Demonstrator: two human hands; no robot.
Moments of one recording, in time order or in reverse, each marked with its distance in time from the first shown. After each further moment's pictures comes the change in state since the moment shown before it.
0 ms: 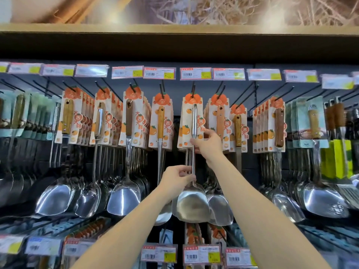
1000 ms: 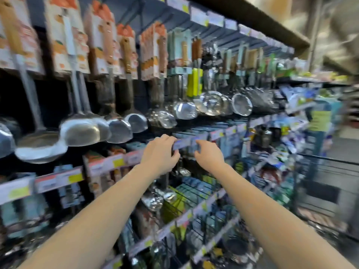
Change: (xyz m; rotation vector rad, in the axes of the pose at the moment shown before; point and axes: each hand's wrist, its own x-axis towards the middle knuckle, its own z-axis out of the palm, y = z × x) left_hand -0.161 0.018 0.180 0.535 -0.422 0.619; right_hand -0.292 0.053 -0.250 -1.356 0.250 0.392
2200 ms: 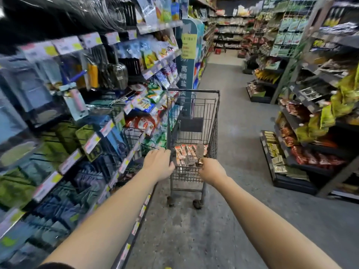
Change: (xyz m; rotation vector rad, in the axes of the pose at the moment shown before) left_hand 0.210 0.550 0.582 -0.098 -0.658 0.477; right_hand -0.049 0.776 -0.069 -0.258 -0.227 0.846
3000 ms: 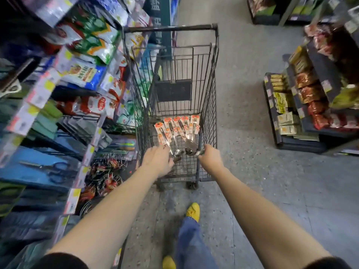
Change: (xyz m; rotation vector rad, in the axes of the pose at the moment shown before) left_hand 0.405 0.012 0.186 0.002 -0.370 0.133; right_hand 0.392 0.132 0.096 0.309 -0.148 0.439
